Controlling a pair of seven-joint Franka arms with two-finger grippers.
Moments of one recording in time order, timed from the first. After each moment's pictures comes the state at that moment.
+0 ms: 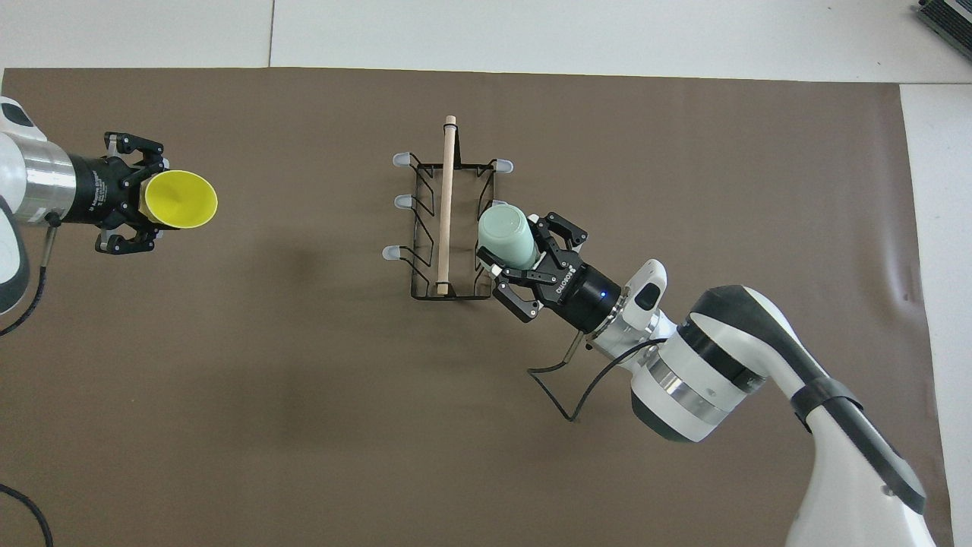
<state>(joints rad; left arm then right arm) 0.15 0.14 -0.19 -1.83 -0.15 2.14 -1.26 0.43 0.17 -0.01 -2.25 2.55 2.10 -2.52</state>
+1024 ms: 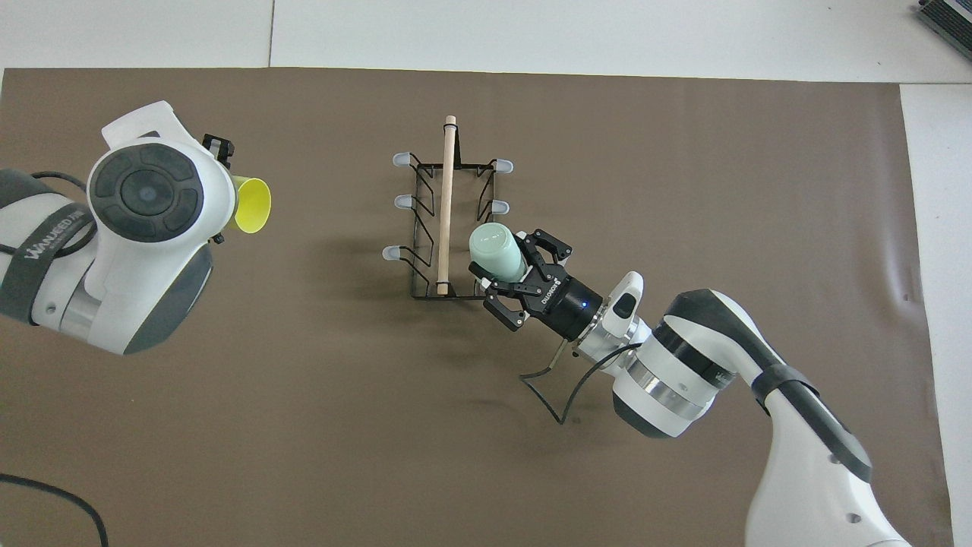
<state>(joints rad) 0.14 0.14 -0.46 -1.85 0.57 2.12 -1.85 0.44 0.26 0.00 -2.25 2.56 2.10 -2.58</state>
